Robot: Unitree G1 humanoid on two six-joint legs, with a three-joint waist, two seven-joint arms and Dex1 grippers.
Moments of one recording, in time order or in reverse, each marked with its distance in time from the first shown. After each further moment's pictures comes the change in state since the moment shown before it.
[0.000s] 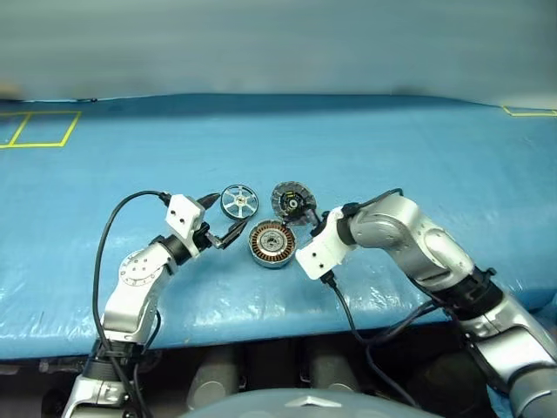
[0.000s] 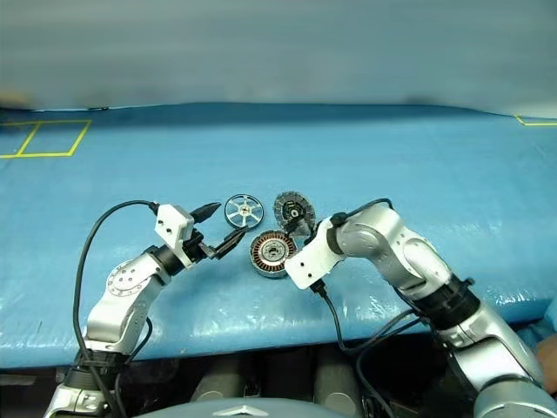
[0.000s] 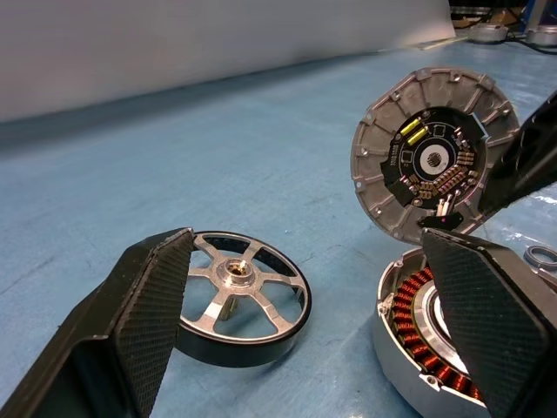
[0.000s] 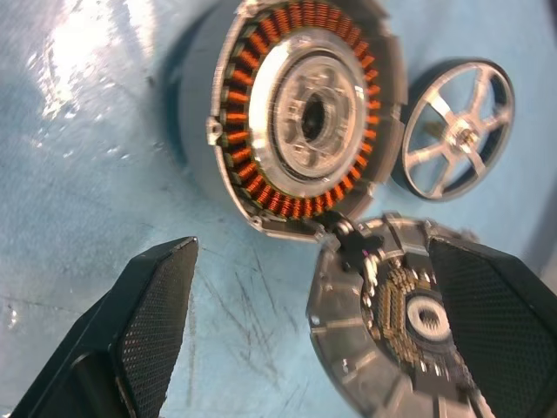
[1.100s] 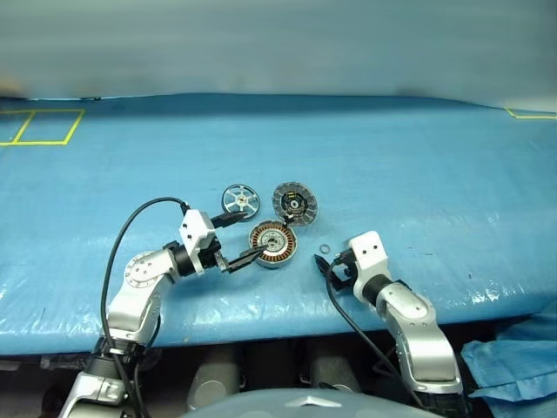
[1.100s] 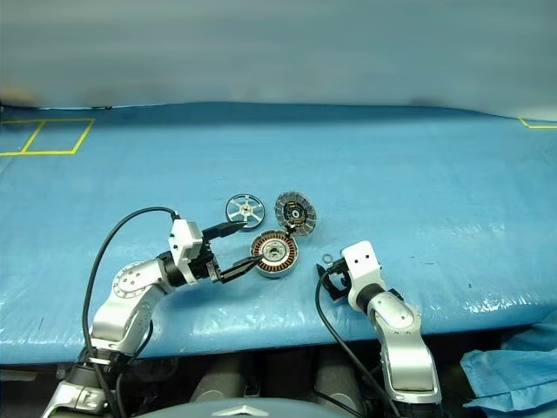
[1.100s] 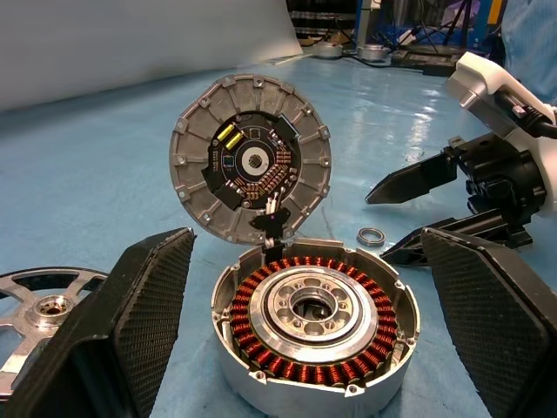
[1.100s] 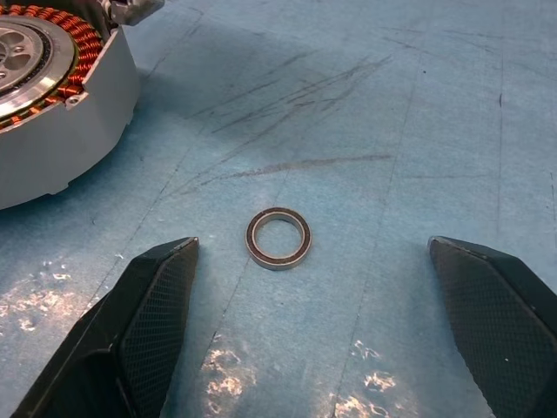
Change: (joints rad) left arm 0.003 0.023 -0.050 0.077 -0.064 -0.108 -0.294; right arm 0.595 0.557 -0.413 -0.095 0.454 0.635 -0.616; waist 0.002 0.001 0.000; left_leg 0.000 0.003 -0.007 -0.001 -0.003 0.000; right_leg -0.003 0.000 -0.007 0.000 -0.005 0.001
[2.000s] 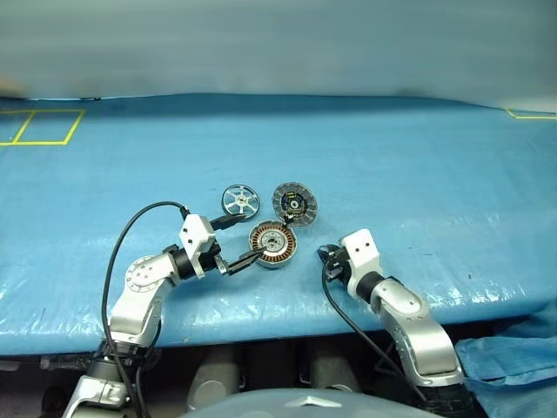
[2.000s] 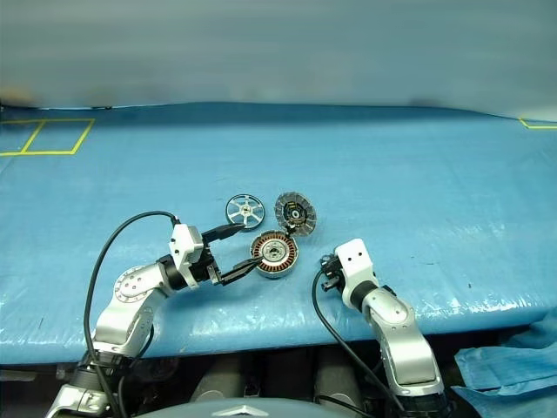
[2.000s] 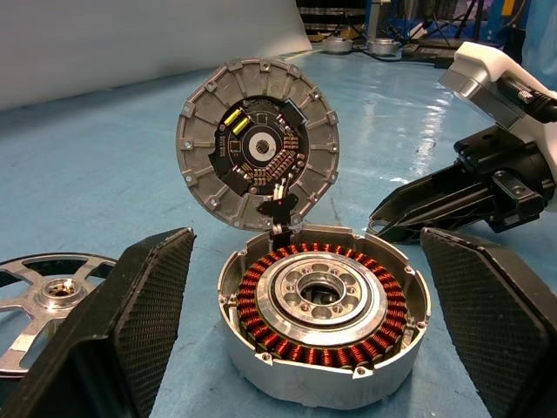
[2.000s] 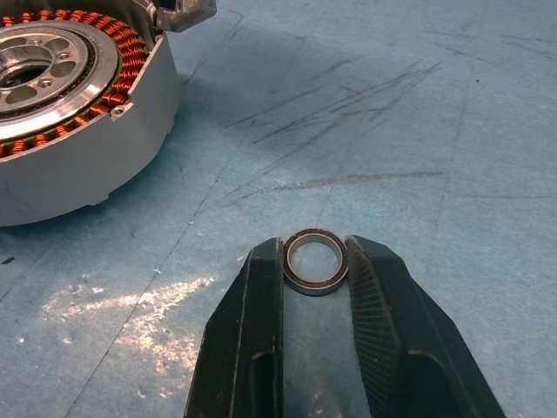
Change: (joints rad) left arm 0.016 -0.011 -0.001 0.030 0.029 -0.055 0.009; right arm -0.035 -0.113 0.089 0.022 0.122 0.026 -0.061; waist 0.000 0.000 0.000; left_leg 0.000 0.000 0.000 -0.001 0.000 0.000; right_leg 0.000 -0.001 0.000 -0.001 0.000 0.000
